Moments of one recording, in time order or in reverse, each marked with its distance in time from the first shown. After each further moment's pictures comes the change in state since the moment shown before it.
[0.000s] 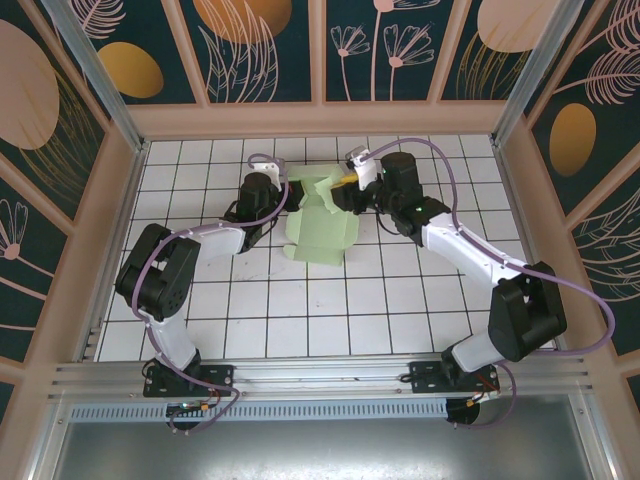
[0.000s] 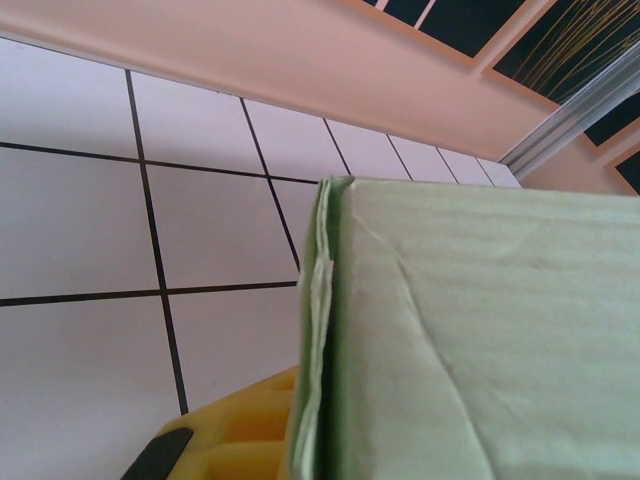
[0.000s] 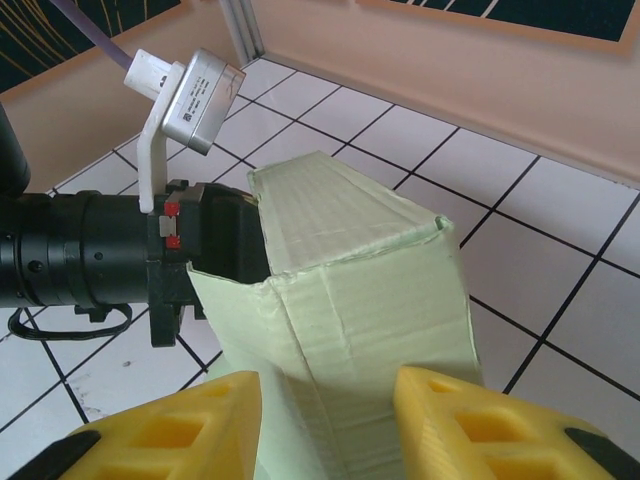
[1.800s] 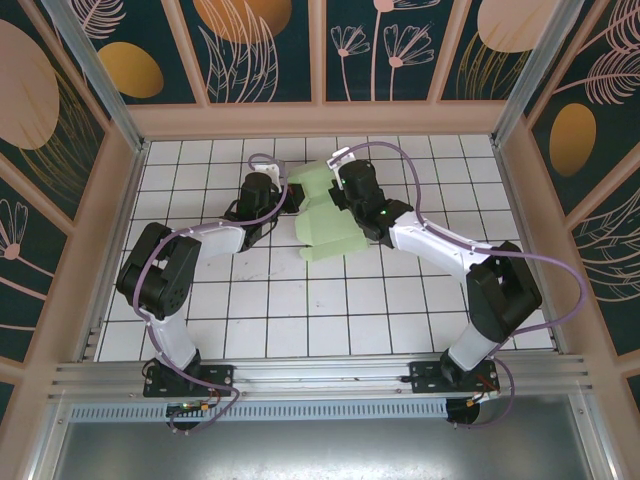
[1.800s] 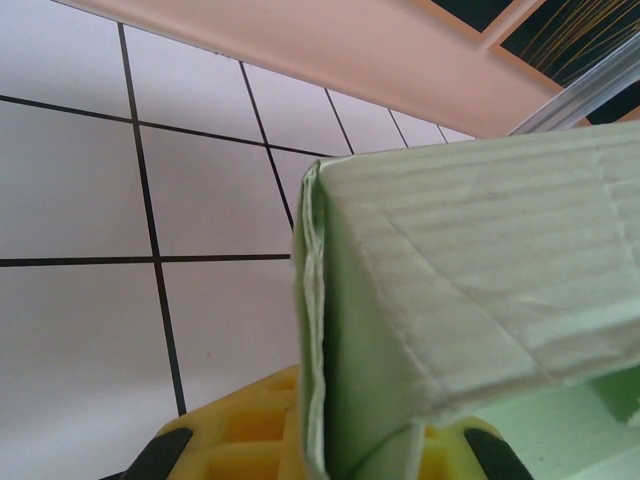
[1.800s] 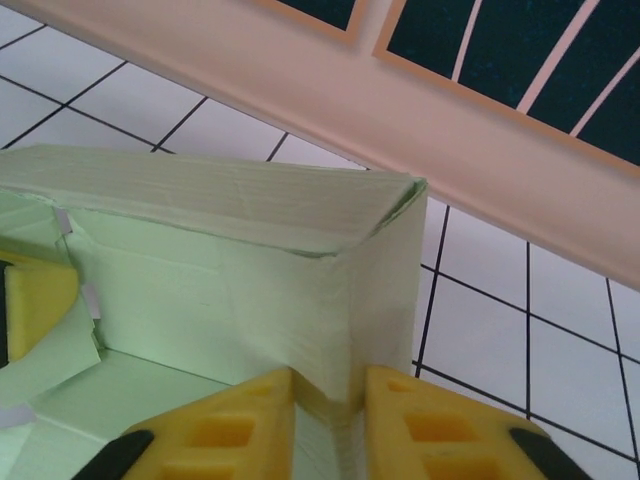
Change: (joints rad) left arm 0.006 0.009 0.010 -0.042 0.039 -0.038; right arm 0.179 0.150 0.091 0.005 0.755 -0.101
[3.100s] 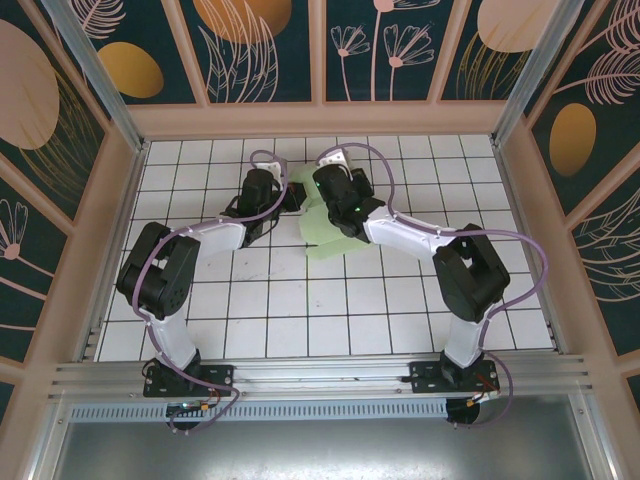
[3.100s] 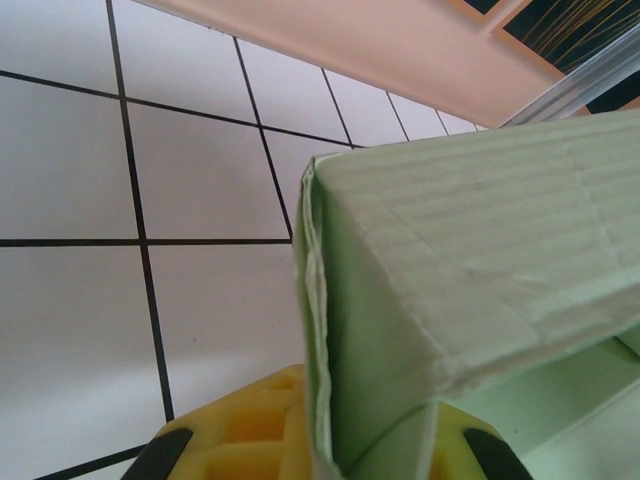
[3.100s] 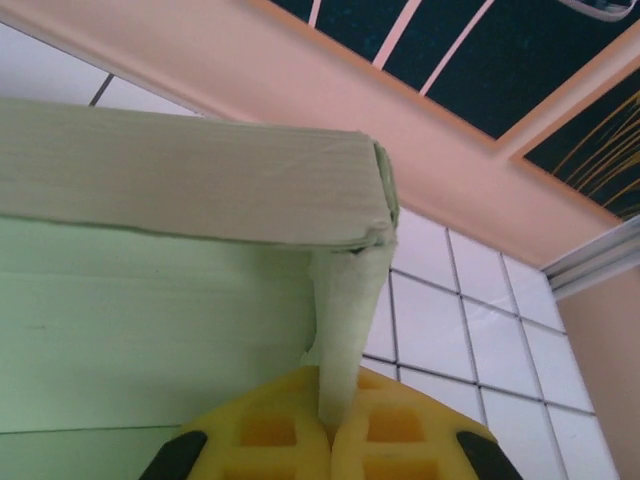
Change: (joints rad) left arm 0.000 0.000 0.044 -0.080 0.029 -0.024; right arm 0.055 0.195 0.123 -0.024 0.435 -0.031
